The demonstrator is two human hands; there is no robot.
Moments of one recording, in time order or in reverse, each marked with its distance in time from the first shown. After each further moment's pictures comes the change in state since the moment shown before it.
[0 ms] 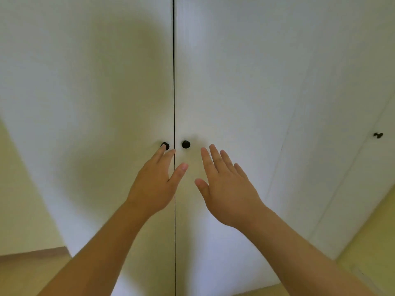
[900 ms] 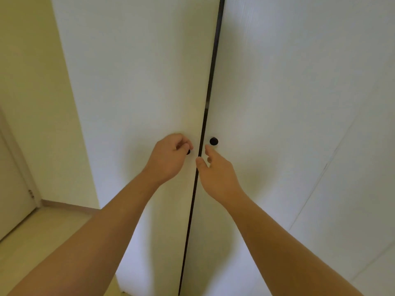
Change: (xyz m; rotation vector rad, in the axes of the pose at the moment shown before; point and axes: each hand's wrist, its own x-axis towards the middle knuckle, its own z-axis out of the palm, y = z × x) left_hand 0.017 0.003 -0.013 -0.319 0.238 -0.214; right_hand 0.058 -0.021 0.024 0.859 -0.052 0.017
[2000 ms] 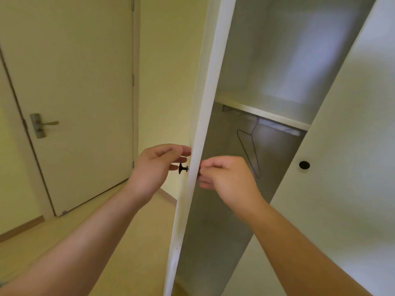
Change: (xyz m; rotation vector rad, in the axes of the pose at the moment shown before) left_hand -0.163 0.011 -0.160 -0.275 0.430 -0.298; right_hand -0.065 -0.111 0.074 0.376 -0.509 -0.269
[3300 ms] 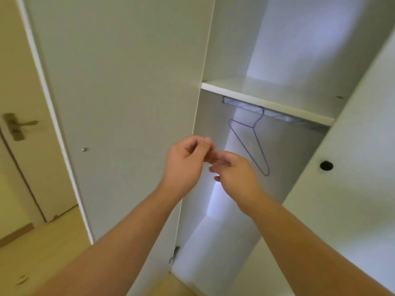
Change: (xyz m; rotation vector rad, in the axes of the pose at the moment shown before) left_hand 0.081 -0.040 0.052 -0.131 0.045 0.097; right_hand 0.083 0.052 0.004 -0.035 0.110 0.143
